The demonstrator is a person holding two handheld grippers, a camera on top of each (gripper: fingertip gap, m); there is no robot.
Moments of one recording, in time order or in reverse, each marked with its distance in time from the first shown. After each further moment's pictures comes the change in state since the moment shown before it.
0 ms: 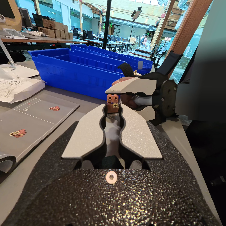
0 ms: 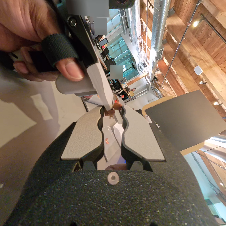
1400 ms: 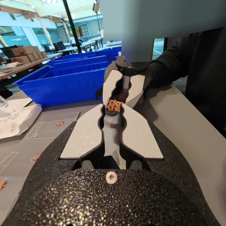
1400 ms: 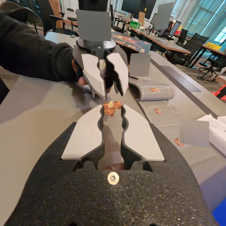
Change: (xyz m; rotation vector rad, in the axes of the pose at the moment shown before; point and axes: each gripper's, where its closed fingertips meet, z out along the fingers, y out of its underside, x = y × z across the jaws) left arm 0.001 0.008 -0.015 -0.035 0.209 0.340; right arm -0.030 0.002 -0.013 0.071 -0.603 0.728
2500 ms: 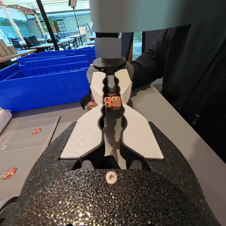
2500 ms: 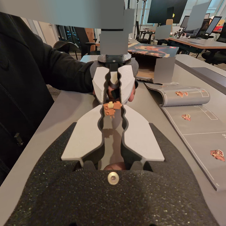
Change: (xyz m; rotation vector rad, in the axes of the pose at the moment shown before) left arm 0.028 -0.002 0.005 -0.002 0.164 -0.040; right arm -0.023 -0.013 -0.012 0.099 -0.238 0.159
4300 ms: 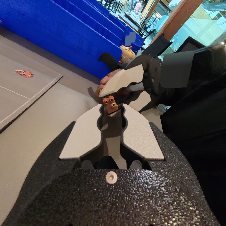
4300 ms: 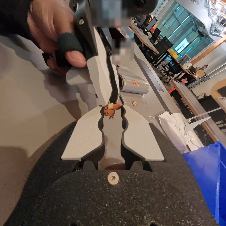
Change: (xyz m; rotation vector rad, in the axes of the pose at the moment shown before) left arm -0.034 0.021 0.013 -0.109 -0.167 -0.631; right arm 0.046 0.023 -0.002 -0.267 0.454 -0.445
